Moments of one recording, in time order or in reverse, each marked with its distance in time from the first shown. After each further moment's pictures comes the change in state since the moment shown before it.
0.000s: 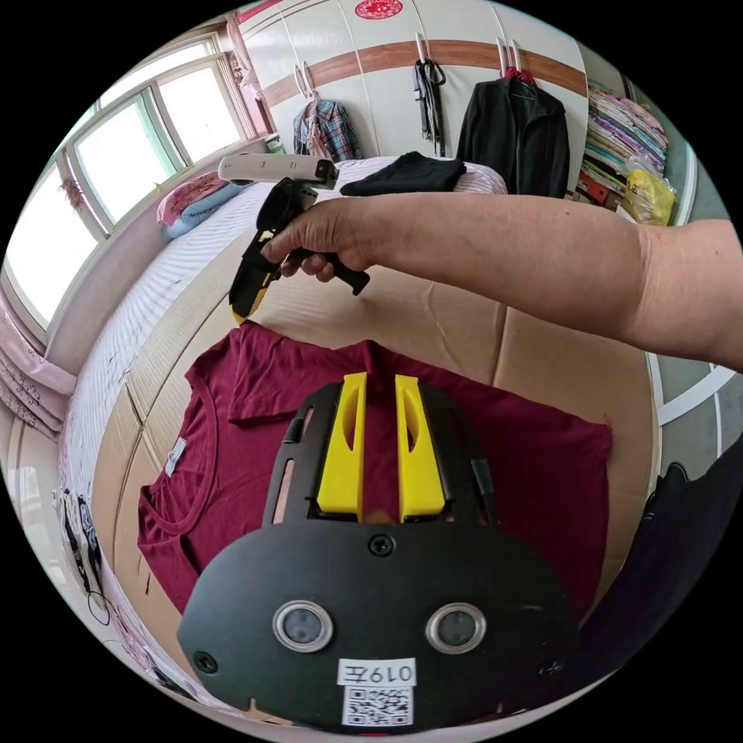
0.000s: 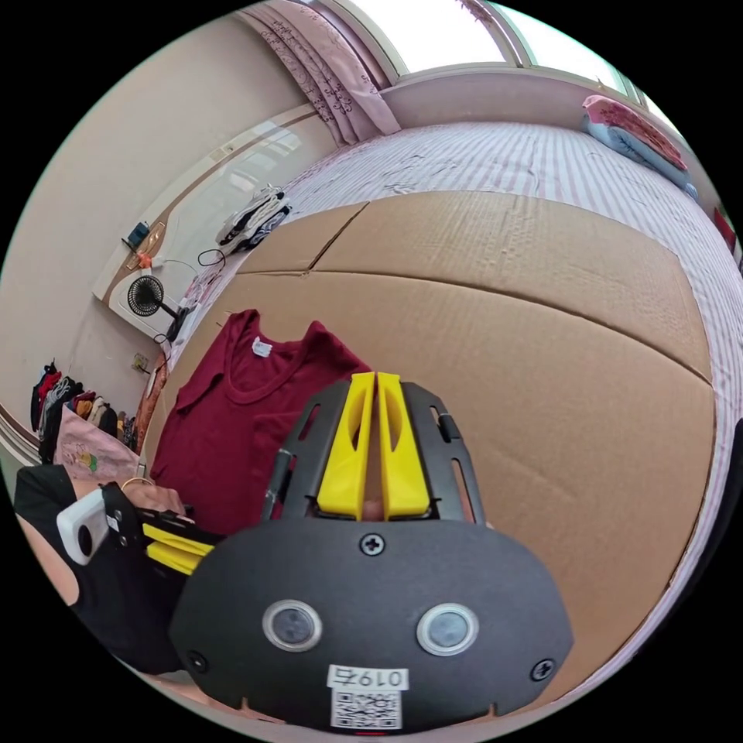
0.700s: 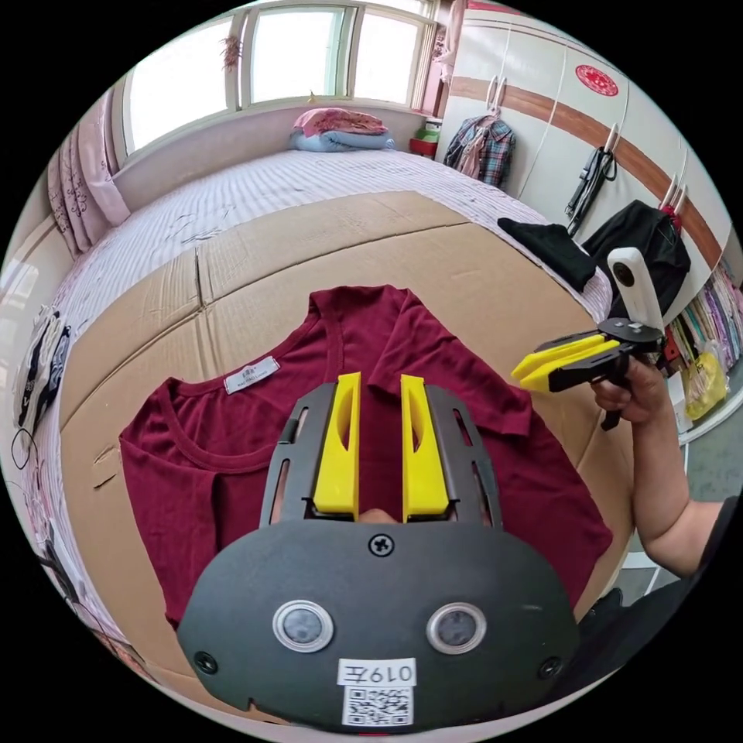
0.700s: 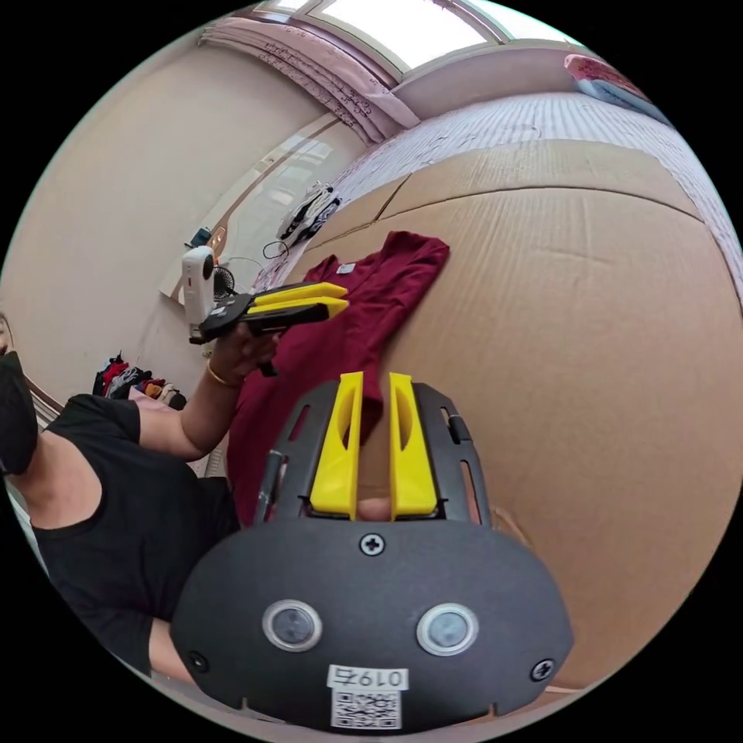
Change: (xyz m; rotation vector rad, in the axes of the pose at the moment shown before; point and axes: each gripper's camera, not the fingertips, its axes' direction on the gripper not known) left arm -0.131 0.109 -0.022 -0.028 -0.012 -0.543; right arm -0.094 0.211 -0.085 -0.002 -0.258 0.060
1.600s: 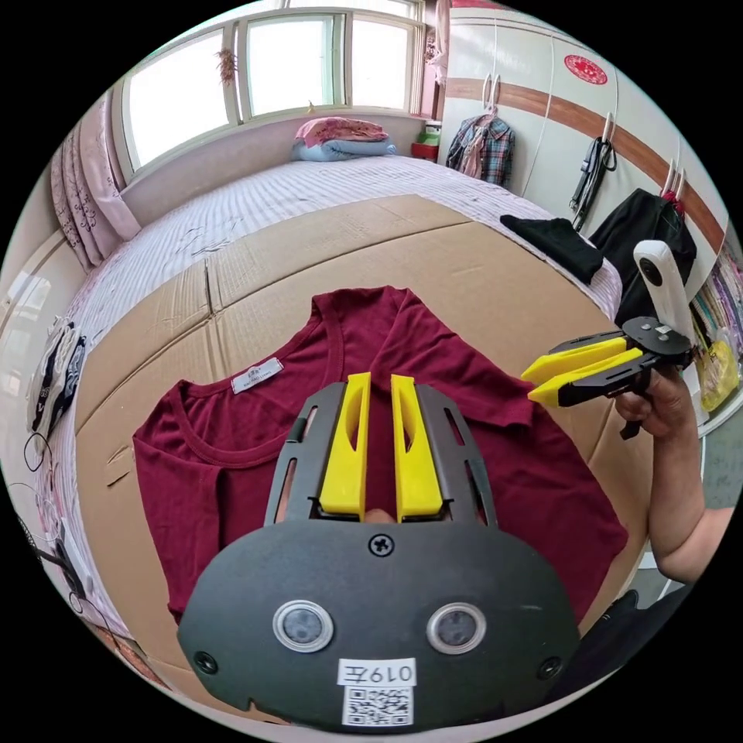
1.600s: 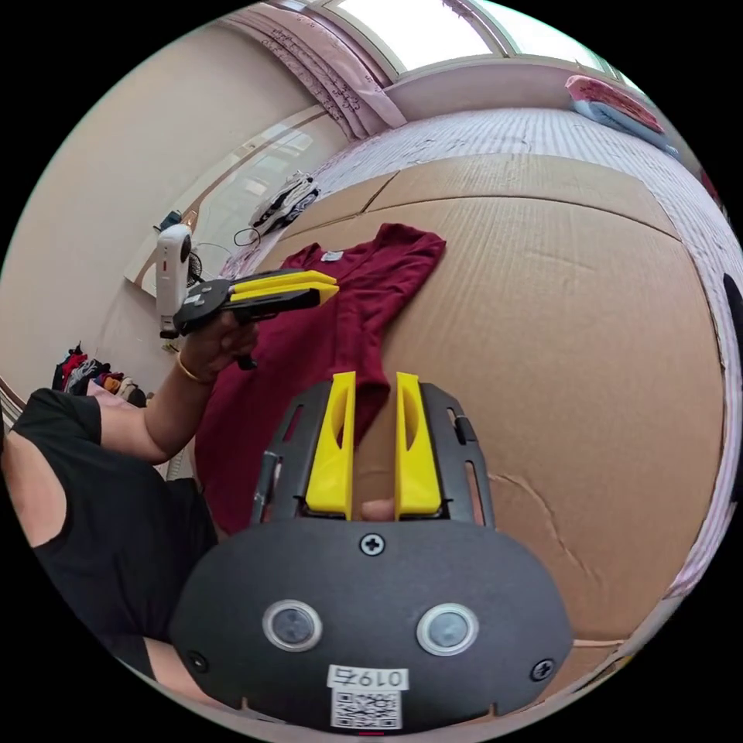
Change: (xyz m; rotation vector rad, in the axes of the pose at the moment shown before) left arm -0.039 0.111 -0.063 0.018 -0.089 0.038; right arm -0.205 0.188 0.004 -0.019 0.197 -0.009
